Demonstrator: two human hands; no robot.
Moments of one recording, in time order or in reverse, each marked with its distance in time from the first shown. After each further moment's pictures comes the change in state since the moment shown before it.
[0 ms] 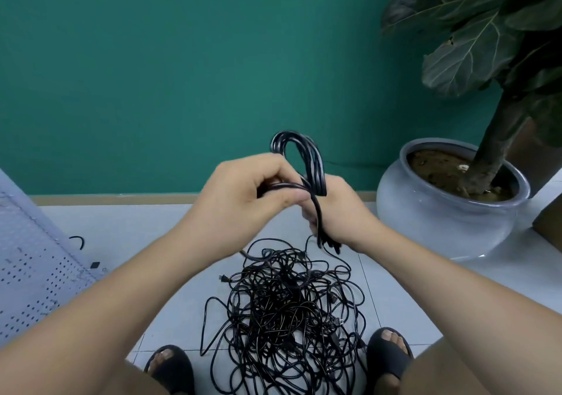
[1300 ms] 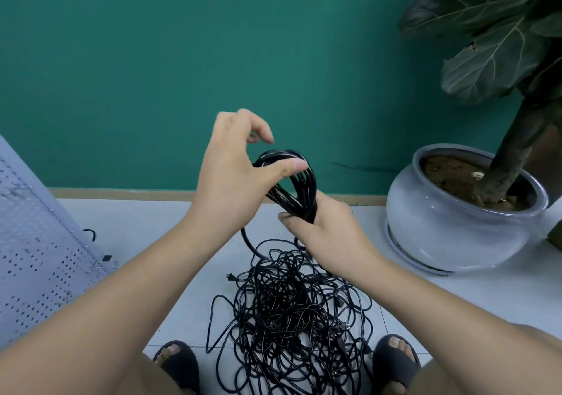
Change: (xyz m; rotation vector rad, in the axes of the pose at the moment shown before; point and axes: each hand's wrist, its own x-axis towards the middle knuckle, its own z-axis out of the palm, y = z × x) left_hand 0.014 -0.010 -0.014 0.119 0.394 -0.249; right_hand -0.028 -0.020 0.034 -0.317 0.033 -0.092
